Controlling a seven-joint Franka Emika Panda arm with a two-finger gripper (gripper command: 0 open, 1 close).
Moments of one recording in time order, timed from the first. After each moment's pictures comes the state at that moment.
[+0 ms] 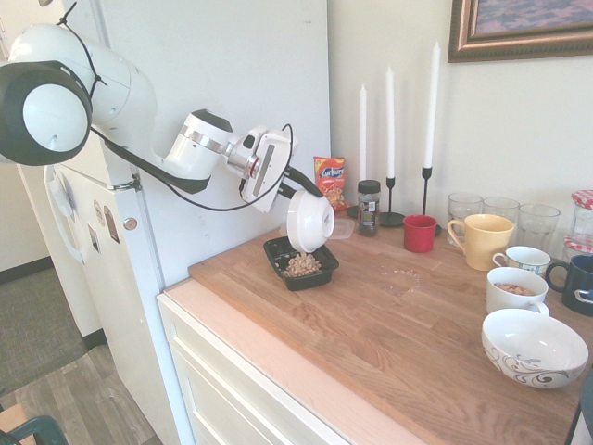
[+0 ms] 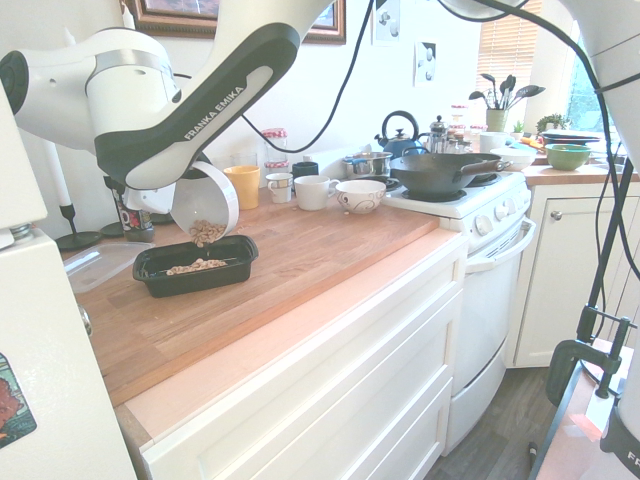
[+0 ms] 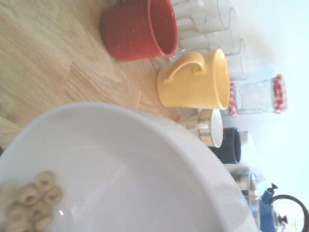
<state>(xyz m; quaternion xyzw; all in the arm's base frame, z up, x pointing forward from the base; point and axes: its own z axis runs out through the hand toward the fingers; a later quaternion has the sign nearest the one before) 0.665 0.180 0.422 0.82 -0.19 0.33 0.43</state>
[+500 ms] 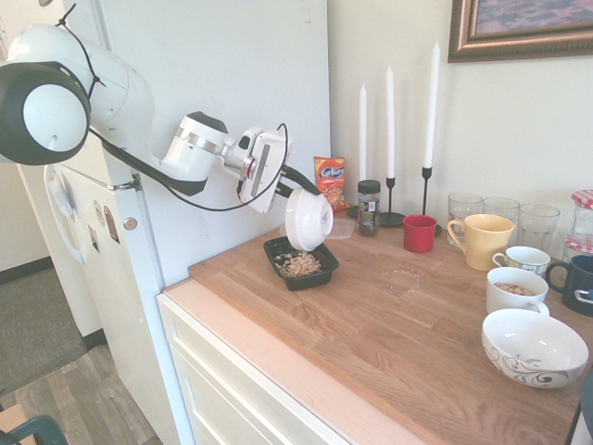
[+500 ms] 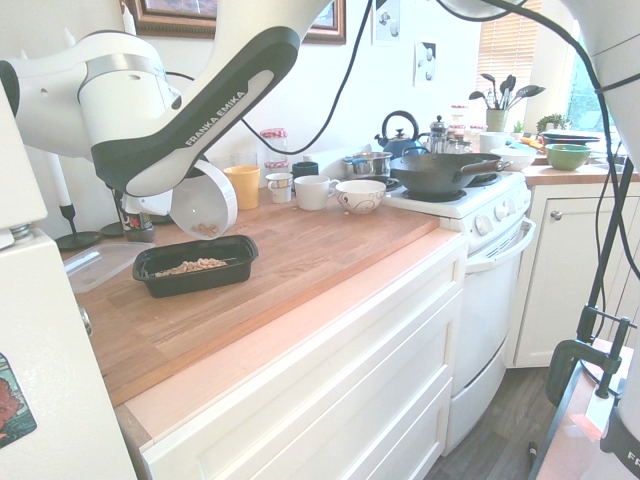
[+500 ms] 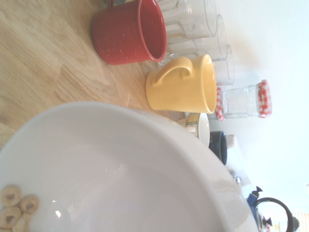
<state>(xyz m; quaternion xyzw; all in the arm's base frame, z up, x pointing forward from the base) 0.659 0.186 0.418 0.81 -0.18 0.34 0.44</state>
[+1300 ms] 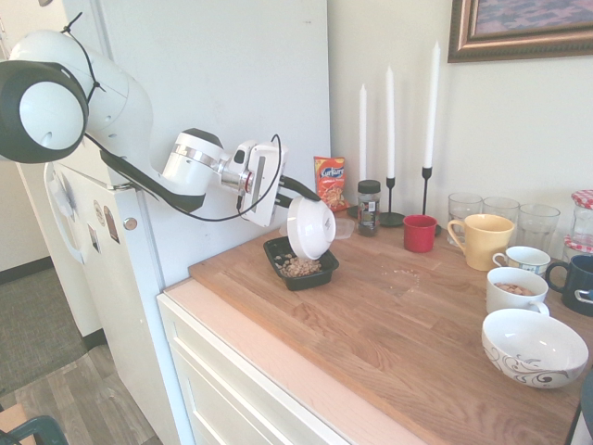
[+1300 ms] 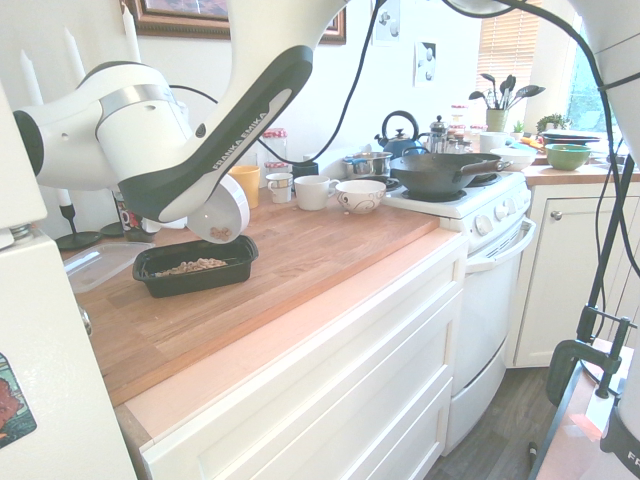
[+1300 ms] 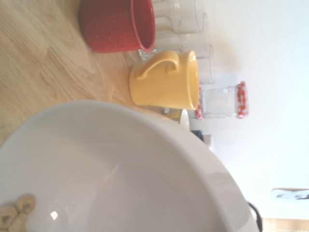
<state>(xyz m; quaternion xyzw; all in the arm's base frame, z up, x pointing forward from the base) 0.643 0.183 0.384 0.78 -0.15 0.37 0.48</state>
